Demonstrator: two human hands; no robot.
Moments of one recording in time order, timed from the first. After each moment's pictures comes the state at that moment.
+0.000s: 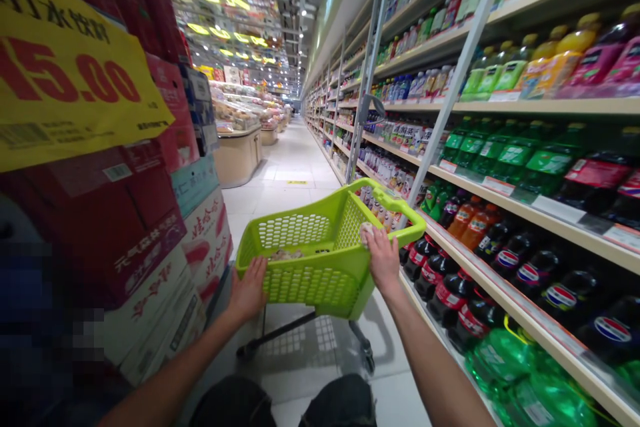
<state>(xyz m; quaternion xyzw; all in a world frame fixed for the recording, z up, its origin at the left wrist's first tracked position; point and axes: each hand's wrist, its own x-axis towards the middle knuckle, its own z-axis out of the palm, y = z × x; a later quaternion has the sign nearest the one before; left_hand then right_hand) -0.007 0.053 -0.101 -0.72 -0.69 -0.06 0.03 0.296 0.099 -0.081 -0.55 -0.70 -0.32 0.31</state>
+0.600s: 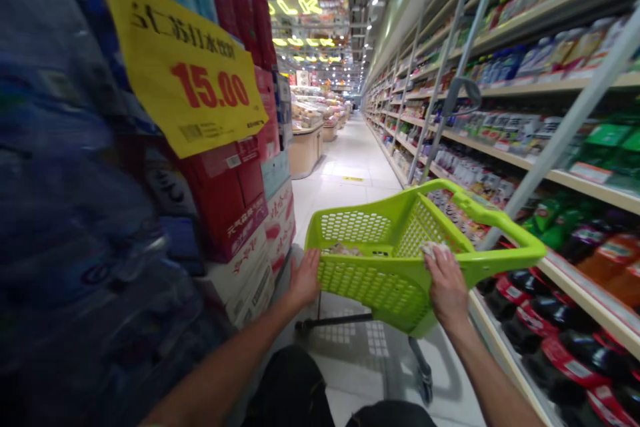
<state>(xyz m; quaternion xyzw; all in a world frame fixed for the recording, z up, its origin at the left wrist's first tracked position) -0.030 0.039 -0.111 -0.70 -0.71 -0.10 -0.02 0.312 0.106 -0.109 -0.47 -0.74 -0.30 0.37</state>
